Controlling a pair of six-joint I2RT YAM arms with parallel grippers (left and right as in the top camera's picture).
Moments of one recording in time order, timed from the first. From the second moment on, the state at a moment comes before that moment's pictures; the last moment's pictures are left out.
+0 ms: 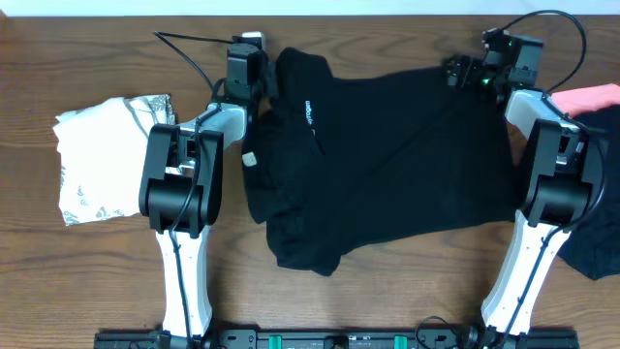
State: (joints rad) left arm -0.17 2.32 1.47 0.23 0.03 -0.22; right arm -0.18 2.38 1.63 0.02 -0.44 0.14
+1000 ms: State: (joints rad) left arm -0.19 1.90 1.65 -0.77 0.06 -0.22; right arm -0.28 1.85 1.61 -1.09 -0.29 0.08
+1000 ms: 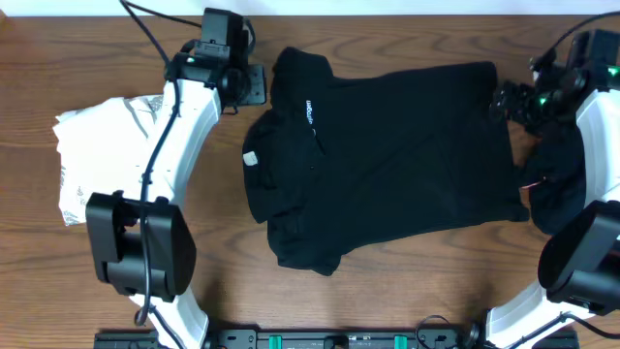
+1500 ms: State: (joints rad) left arm -0.23 2.15 1.65 -0.63 0.18 -0.25; right arm -0.28 1.85 1.61 -1.19 -0.30 0.04
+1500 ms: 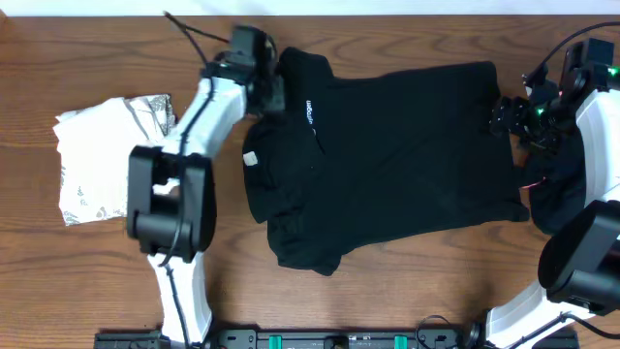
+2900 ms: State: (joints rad) left arm -0.32 2.24 1.95 -0.98 0.09 -0.23; right arm -0.23 1.85 1.61 -1.19 -0.29 0.02
